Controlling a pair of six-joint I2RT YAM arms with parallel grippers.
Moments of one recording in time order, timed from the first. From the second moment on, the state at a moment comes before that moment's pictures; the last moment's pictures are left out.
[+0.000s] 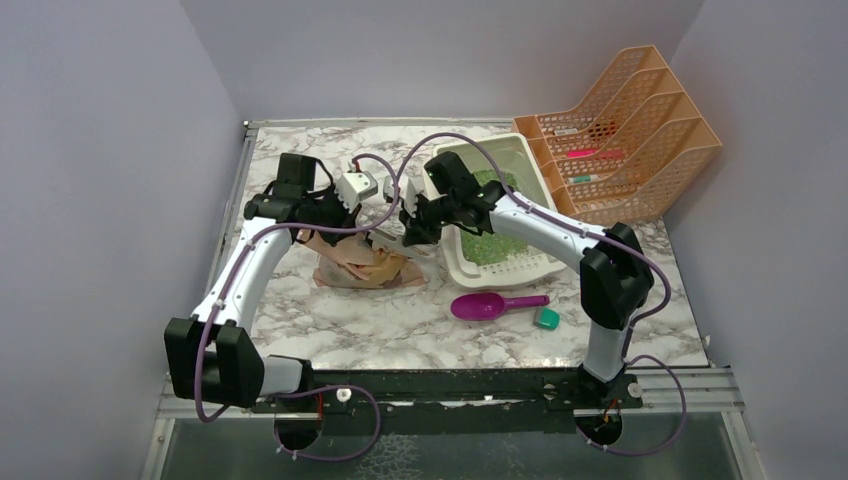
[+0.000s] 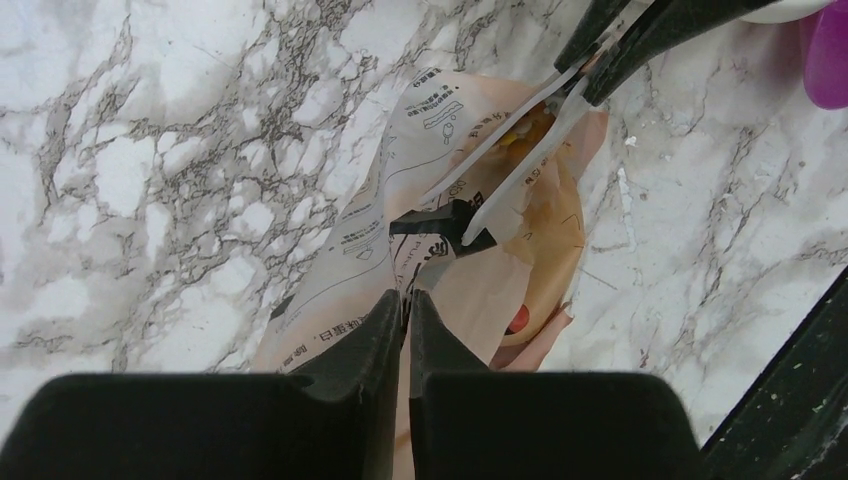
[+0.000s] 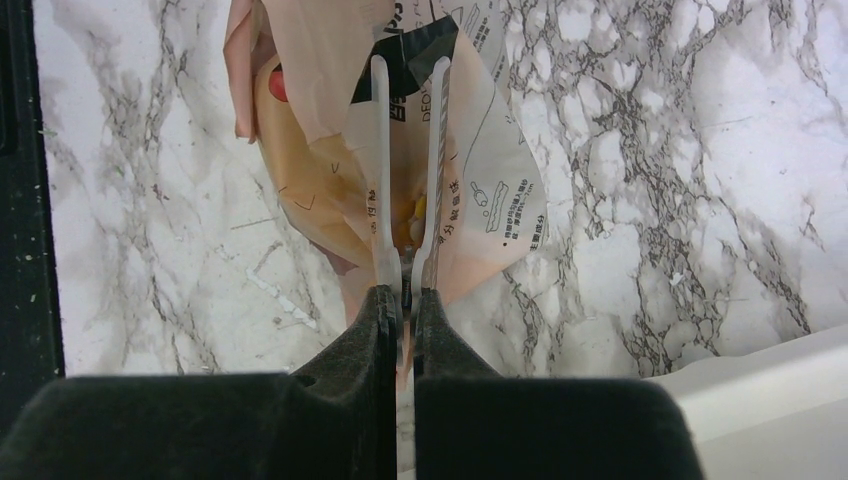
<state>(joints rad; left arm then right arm) -0.15 1.31 1.13 -0.76 0.56 0.65 0.77 1.86 1.50 -0.42 -0.56 -0.47</state>
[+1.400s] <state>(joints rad) -0.14 1.37 1.05 -0.76 0.52 0.86 0.77 1.92 1.57 -0.48 -0.55 -0.60</state>
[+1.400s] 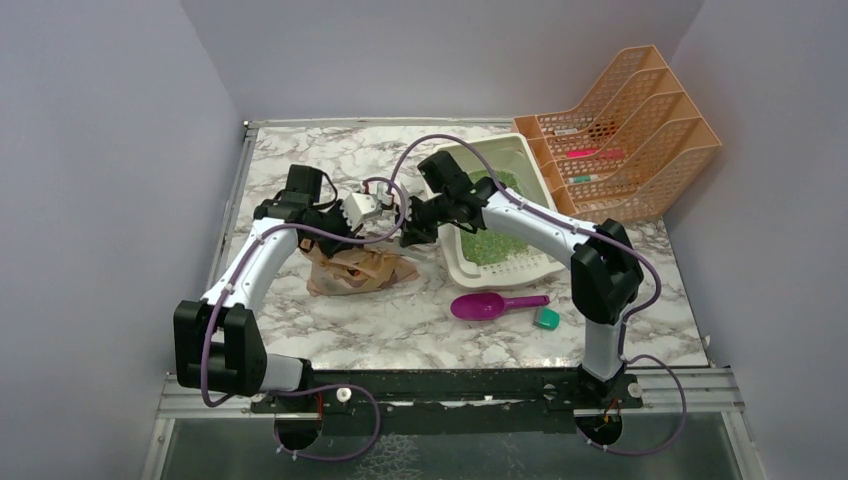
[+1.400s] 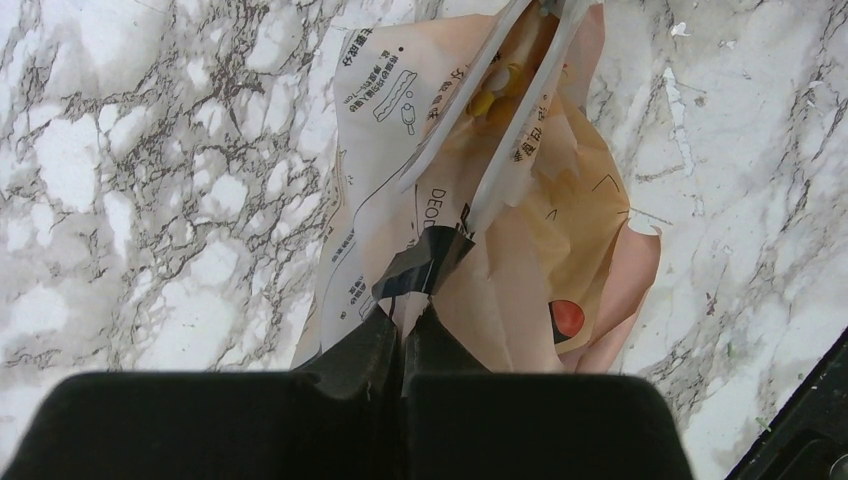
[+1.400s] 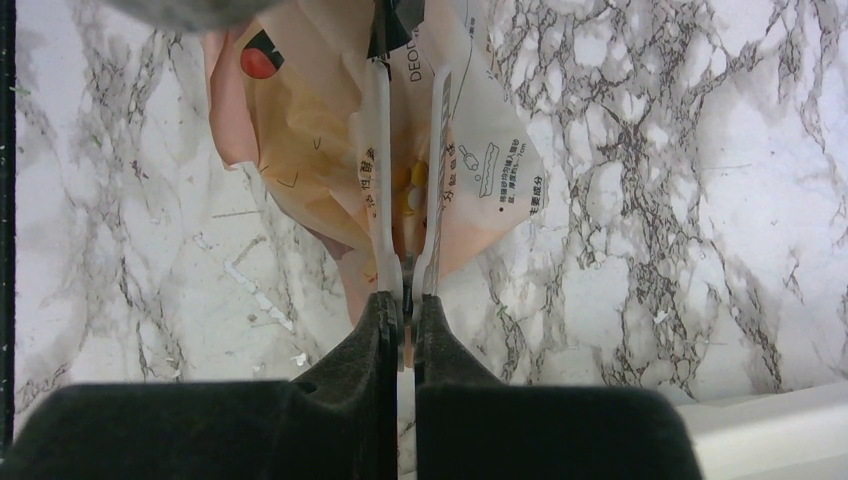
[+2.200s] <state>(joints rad) -0.14 1.33 1.03 -0.77 0.49 0.86 0.78 1.95 1.65 -0.62 -0.54 -0.72</state>
